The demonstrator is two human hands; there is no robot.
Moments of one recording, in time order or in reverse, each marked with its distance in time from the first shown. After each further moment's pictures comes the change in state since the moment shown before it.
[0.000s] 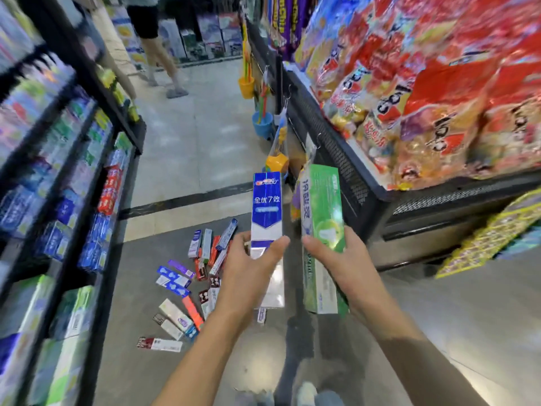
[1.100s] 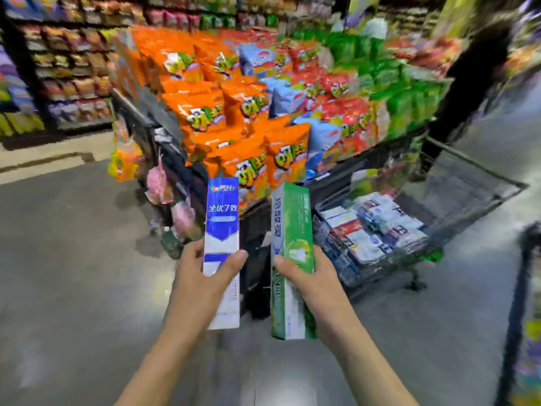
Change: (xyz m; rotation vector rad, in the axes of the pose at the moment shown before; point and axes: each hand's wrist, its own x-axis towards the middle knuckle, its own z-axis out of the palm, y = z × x) left_hand -0.552 -0.042 0.081 0.306 -1.924 0.352; right_hand -0.699 0.056 -0.005 0.378 1.971 -0.050
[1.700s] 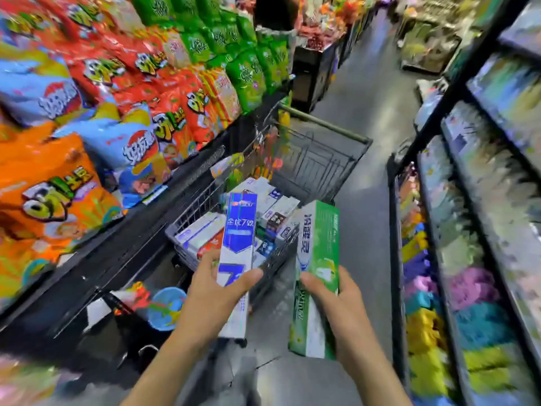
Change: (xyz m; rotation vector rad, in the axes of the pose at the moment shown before) left_hand 0.092 0.001 0.423 0.074 -0.571 -0.045; right_hand 0.111 0.013 -0.369 0.099 0.596 0.124
